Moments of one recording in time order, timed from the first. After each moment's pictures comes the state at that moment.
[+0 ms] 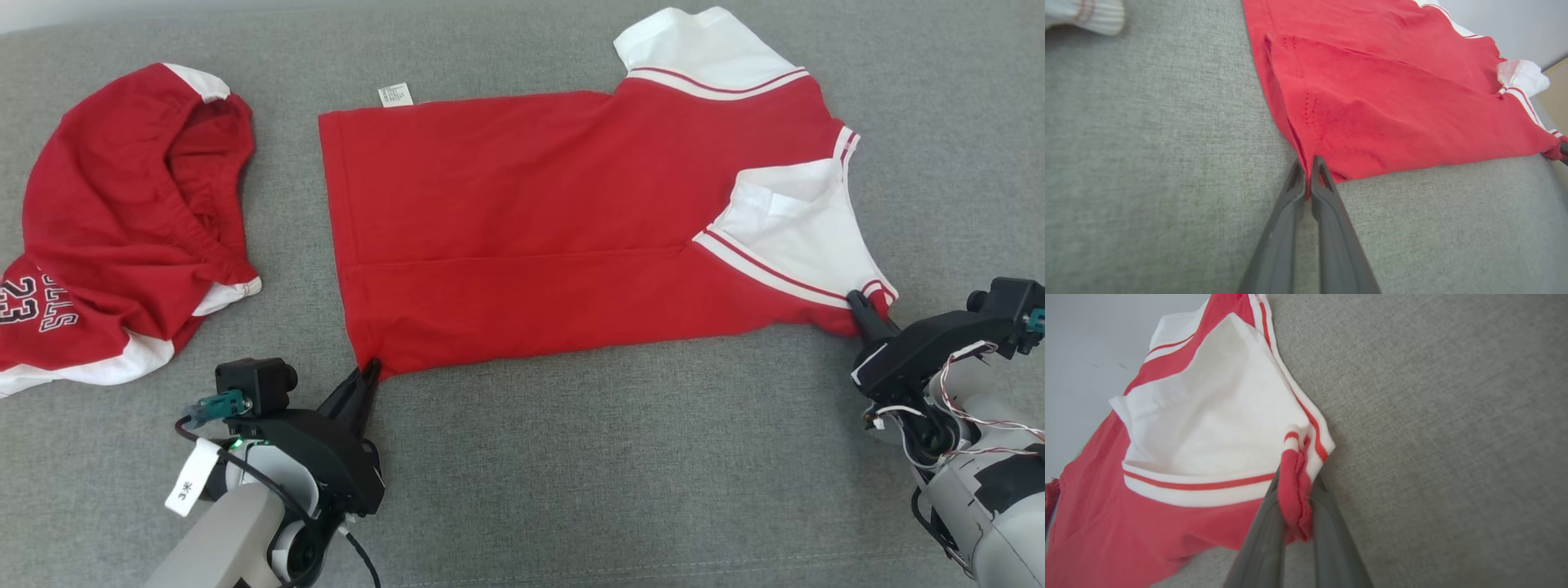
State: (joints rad) left arm -0.53 0.25 -0.63 0.65 -0.95 -0.06 -0.07; right arm -0.77 -0.32 0.62 0.99 1.26 0.12 0.01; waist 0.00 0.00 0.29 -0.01
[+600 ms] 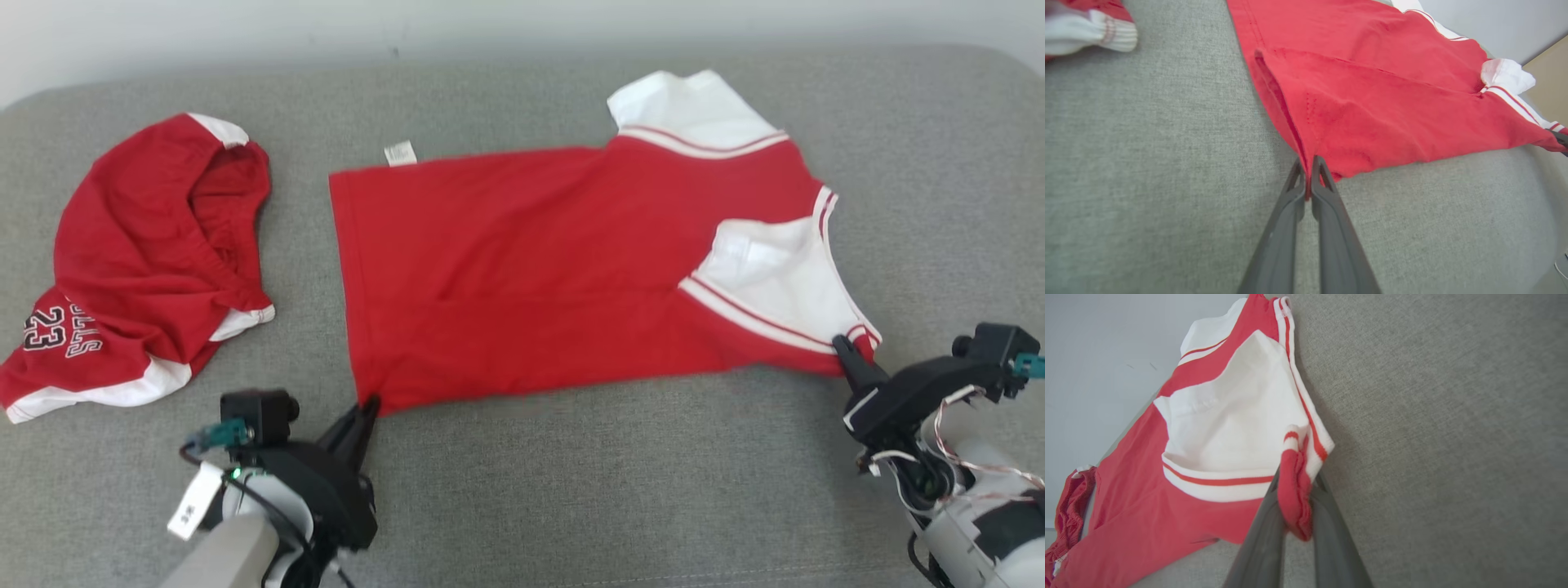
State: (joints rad) left arm -0.50 0.26 -0.66 0.67 -0.95 -0.10 -0.09; right arm -0.67 -0.34 0.63 0.90 1.30 0.12 0.01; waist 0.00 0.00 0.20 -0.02
